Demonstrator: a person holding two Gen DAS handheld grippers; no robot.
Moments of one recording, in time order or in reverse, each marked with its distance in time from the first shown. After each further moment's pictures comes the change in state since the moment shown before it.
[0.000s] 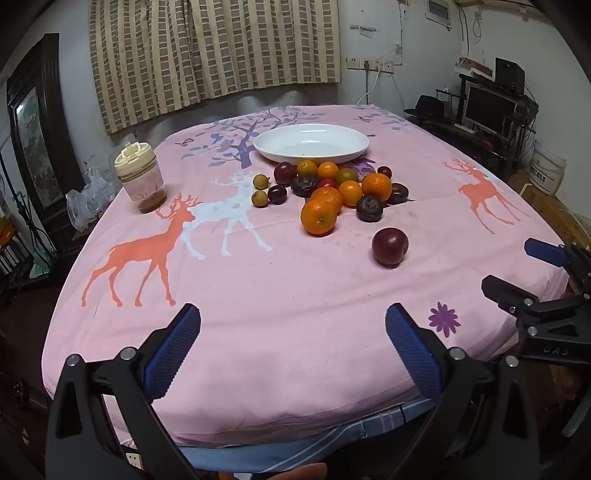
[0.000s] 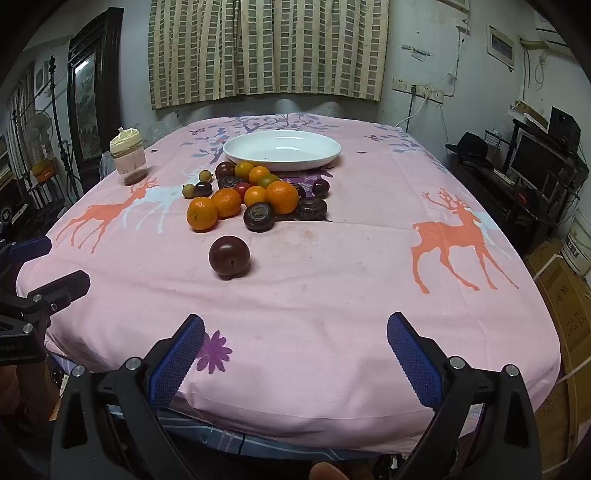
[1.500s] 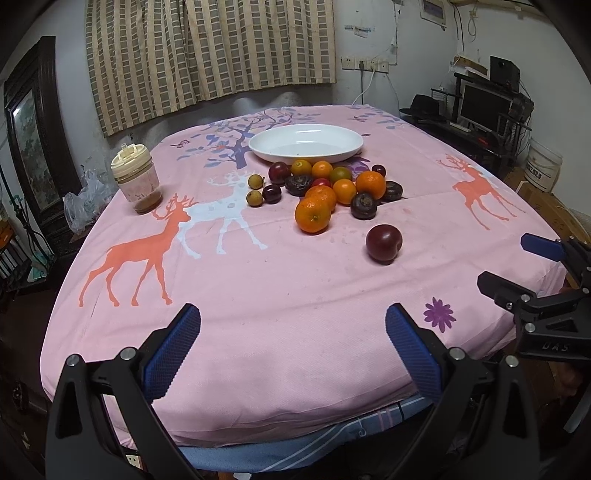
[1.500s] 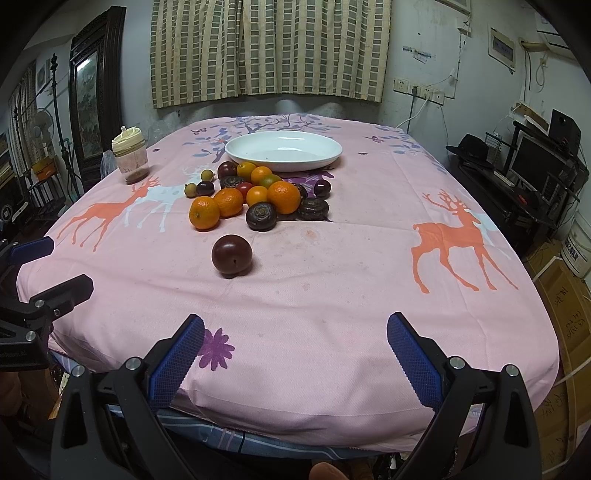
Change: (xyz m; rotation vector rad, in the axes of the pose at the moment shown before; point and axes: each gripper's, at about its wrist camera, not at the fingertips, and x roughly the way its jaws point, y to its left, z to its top) left arm -0.001 -0.009 -0.005 0.010 -0.009 -0.012; right arm -0.002 0.002 -0.001 -0.004 -0.003 -0.003
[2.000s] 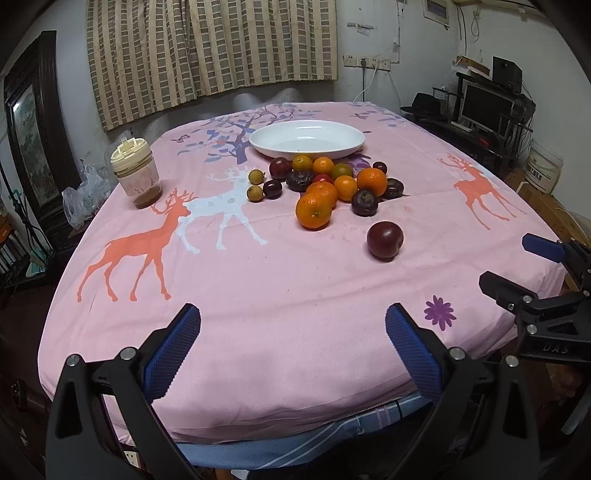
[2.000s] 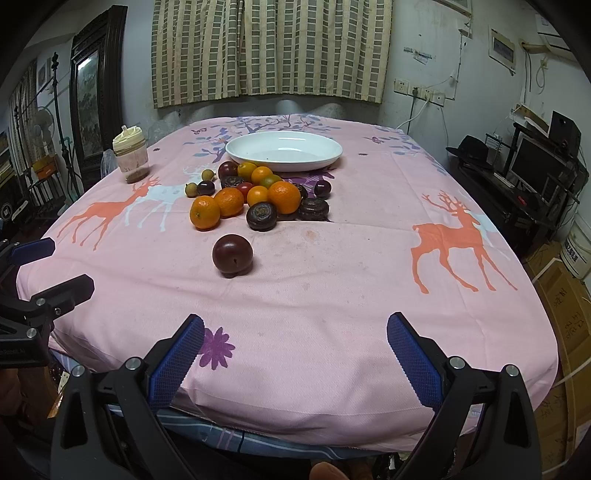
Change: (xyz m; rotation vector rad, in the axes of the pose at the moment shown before) left arm 0.001 0.006 0.000 -0.014 0.018 -0.009; right arm -0.001 0.001 0.000 -0.002 -0.001 -0.001
